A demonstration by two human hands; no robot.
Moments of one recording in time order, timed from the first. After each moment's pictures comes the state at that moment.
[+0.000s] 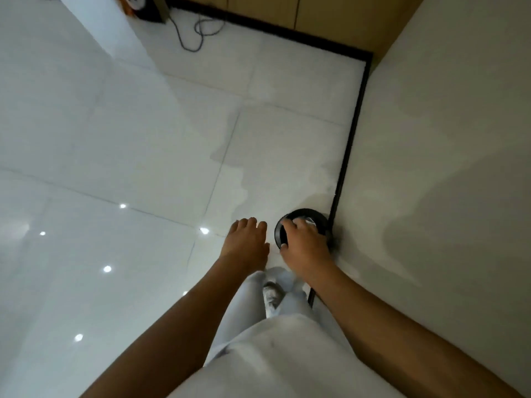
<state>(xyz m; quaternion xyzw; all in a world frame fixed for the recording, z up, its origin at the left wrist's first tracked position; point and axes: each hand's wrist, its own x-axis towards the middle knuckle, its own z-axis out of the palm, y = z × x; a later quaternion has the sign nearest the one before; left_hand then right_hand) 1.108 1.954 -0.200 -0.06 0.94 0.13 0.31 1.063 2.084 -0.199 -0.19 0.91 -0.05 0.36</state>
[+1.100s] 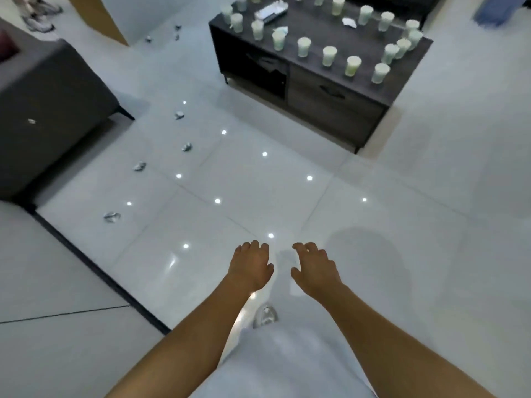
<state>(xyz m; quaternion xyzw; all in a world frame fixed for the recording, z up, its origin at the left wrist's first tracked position) 1.957 1.940 -0.129 -0.81 0.49 0.31 0.09 1.824 1.853 -0.132 -0.85 0.40 0.21 0.26</state>
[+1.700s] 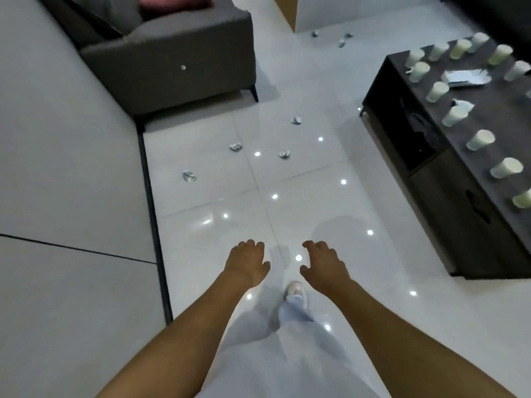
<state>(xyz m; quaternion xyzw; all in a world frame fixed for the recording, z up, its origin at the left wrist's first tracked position) 2.189 1.929 -0.140 -0.92 0.18 0.34 -0.04 2.130 1.754 -0.142 -0.92 0.15 0.30 0.20</state>
